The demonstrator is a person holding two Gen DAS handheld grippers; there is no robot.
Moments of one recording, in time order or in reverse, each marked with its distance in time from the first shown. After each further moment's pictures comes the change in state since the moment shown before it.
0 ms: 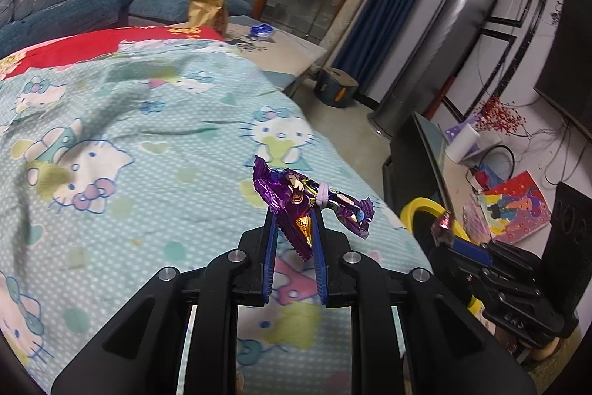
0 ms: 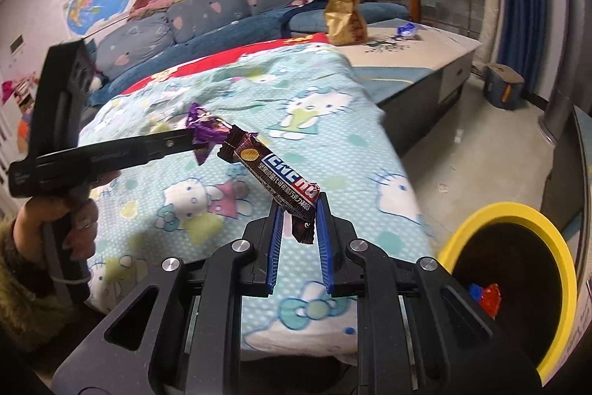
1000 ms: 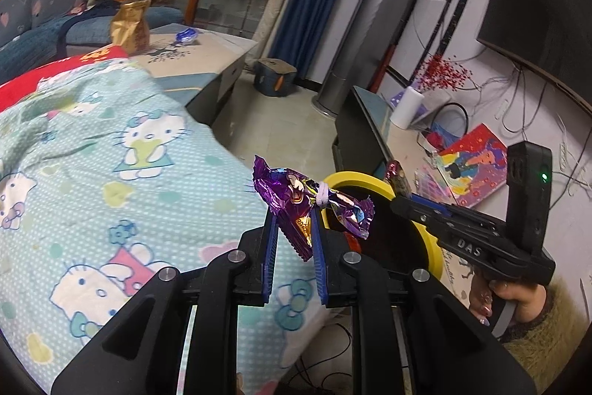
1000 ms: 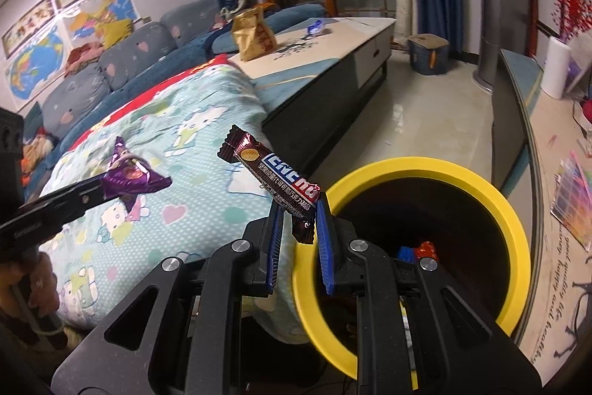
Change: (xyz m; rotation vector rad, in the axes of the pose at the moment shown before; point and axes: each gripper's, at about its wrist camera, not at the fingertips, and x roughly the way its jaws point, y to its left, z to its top) left arm 0.013 -0.116 -0.024 0.192 0.030 -0.150; right arm -0.046 -0.106 -0.031 0.254 -0.056 -0.179
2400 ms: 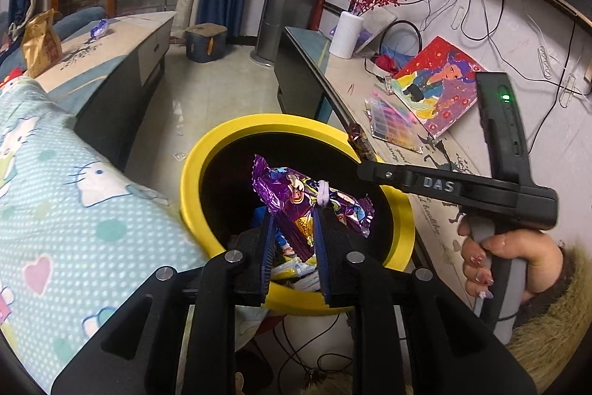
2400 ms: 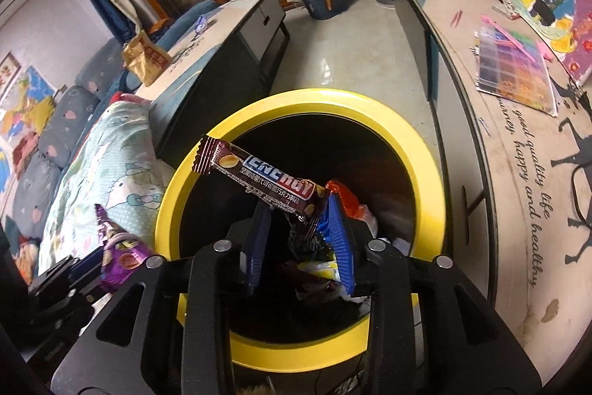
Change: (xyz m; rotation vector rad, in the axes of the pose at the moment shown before) left arm 0.113 -0.109 -0.034 0.232 0.187 -0.128; right arm -0.002 -0.137 -0.050 0.425 0.079 -0.161
